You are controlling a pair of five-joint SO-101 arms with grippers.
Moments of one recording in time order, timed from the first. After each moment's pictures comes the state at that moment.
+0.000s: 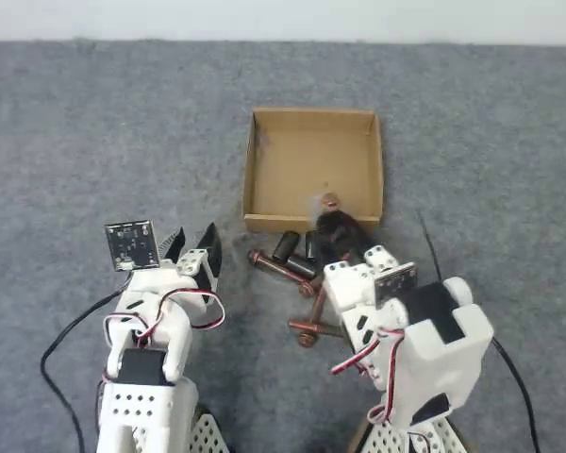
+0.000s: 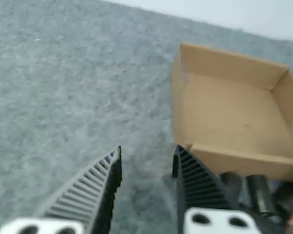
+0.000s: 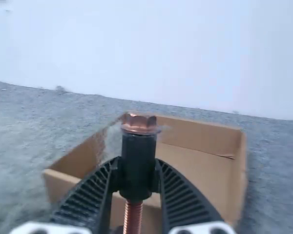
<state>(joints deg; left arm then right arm) -3.2 -89.2 97.8 35.0 17.1 -23.1 16.1 92.1 -98.9 -1.9</state>
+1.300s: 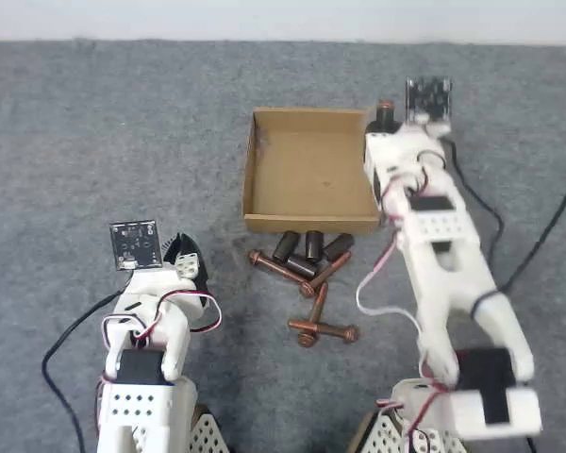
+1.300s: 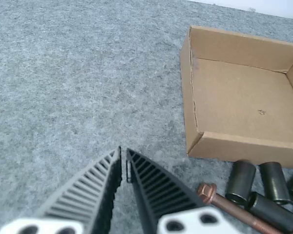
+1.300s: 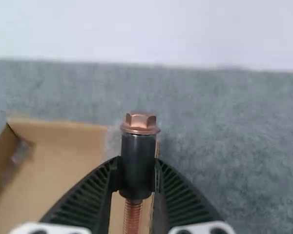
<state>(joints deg) -4.6 -89.2 97.8 37.8 13.5 -8.5 -5.2 31.5 12.9 -0.4</state>
